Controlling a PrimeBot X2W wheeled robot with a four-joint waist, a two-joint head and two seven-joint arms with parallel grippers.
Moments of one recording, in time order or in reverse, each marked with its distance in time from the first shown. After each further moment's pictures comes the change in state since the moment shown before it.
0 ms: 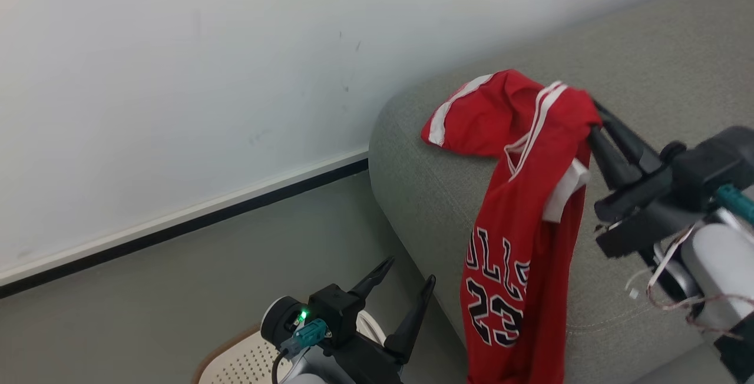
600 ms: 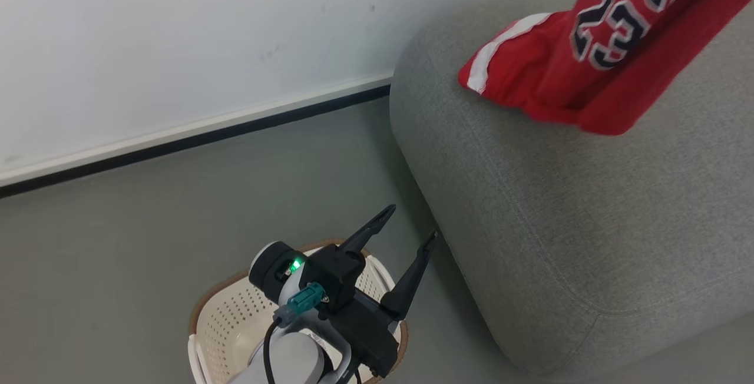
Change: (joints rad) left arm -0.093 0.055 -0.002 -0.111 0.063 0.009 0.046; right arm -0.600 -0.128 -0.226 0.255 0.007 0.028 0.112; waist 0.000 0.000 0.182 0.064
